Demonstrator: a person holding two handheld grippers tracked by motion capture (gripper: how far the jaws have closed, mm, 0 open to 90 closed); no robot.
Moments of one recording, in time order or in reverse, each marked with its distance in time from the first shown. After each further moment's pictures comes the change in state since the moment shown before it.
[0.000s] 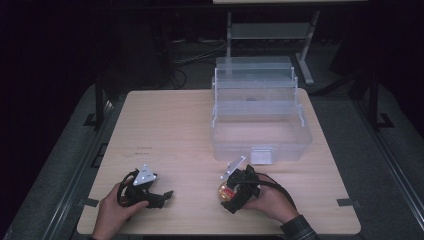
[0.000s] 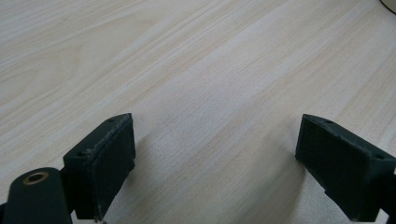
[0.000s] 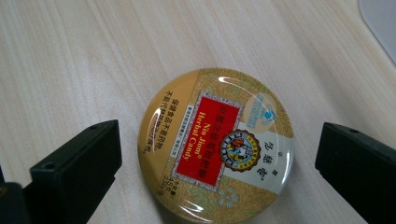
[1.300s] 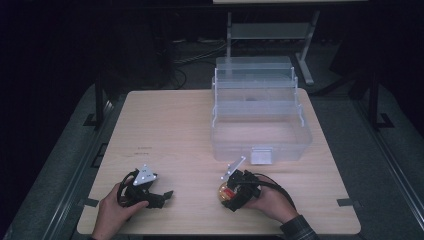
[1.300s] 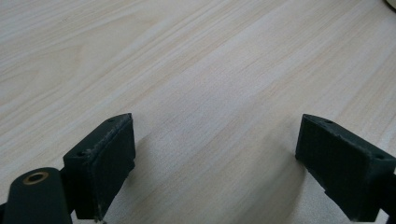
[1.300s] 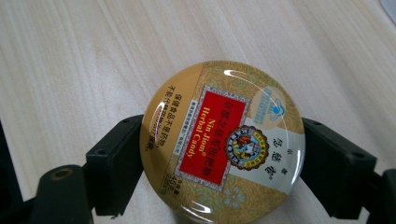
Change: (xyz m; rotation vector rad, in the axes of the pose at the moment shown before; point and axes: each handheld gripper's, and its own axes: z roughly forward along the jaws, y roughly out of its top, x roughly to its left) left arm 0.000 0.000 0.000 0.000 0.000 -0.001; right arm 0.000 -0.002 0.002 0.015 0.034 0.015
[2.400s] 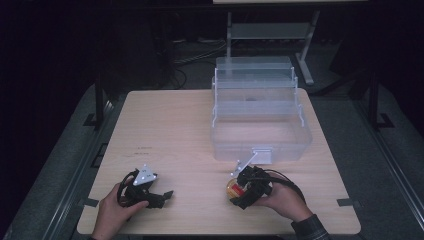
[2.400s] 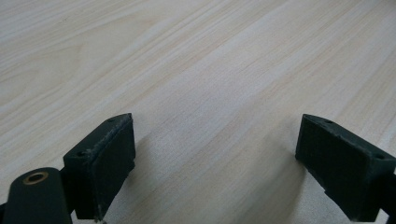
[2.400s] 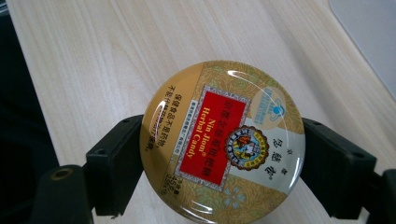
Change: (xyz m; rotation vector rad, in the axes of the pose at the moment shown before) left arm 0.000 0.000 0.000 -0.003 0.001 -0.003; right arm -0.004 -0.008 -0.038 -0.013 -0.006 0.005
